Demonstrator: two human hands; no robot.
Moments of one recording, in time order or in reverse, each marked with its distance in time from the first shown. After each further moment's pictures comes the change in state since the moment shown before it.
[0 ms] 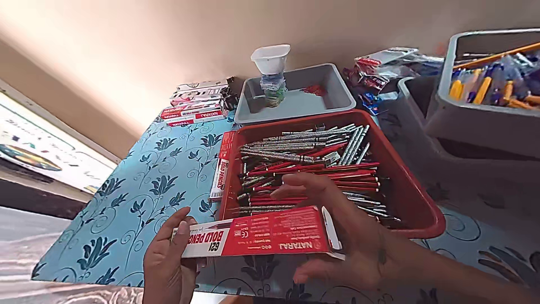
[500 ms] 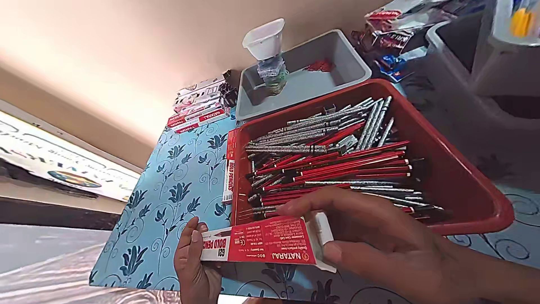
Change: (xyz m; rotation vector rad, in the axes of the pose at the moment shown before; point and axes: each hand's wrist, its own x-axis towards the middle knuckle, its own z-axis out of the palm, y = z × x) left_hand 0.011 -0.028 -0.018 -0.048 0.021 0.087; right_hand -0.005 -0.002 0.004 0.287 0.087 0.122
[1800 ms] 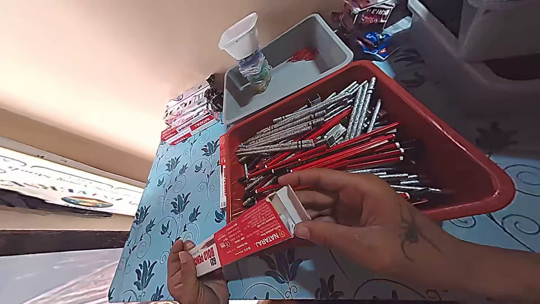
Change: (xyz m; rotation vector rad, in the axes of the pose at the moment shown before) left_hand -0.004 0.001 0.005 0.074 0.073 0.230; right_hand 0.002 0.000 0.013 0.011 0.333 0.109
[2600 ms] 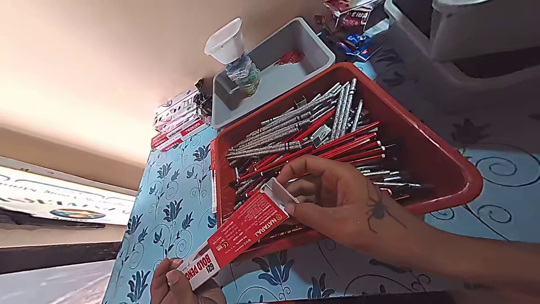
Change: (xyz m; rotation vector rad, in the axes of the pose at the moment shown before) left_hand -0.006 -0.001 -0.001 0.182 0.008 0.219; right_hand 0.007 -0.010 -0.003 -0.006 0.121 0.231
